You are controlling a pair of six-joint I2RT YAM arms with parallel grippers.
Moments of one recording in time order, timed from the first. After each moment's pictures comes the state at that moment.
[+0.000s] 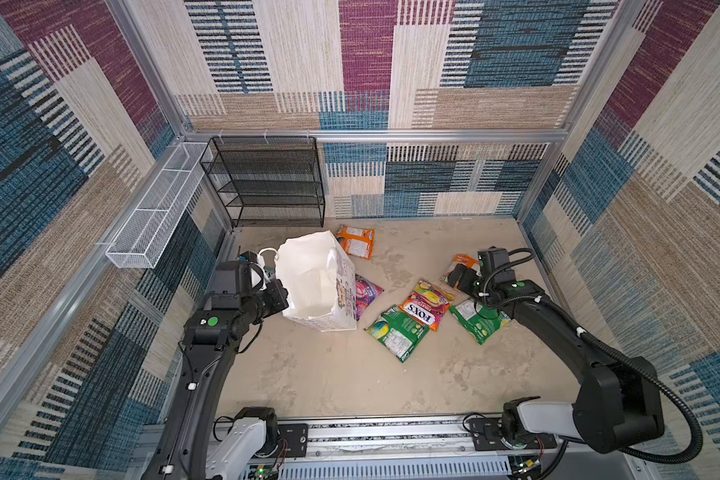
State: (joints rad) left arm -0.04 0.95 1.07 -0.87 0.24 -0.44; right arm 0.15 1.30 0.87 -0.46 -0.03 0.68
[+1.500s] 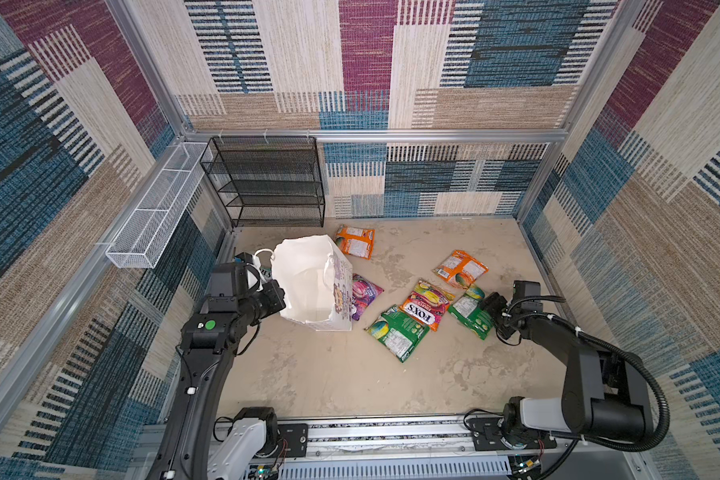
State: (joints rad) left arm -0.01 0.93 1.06 -0.86 0.24 -0.44; right arm -0.18 1.36 0.57 -0.18 -0.22 0.78
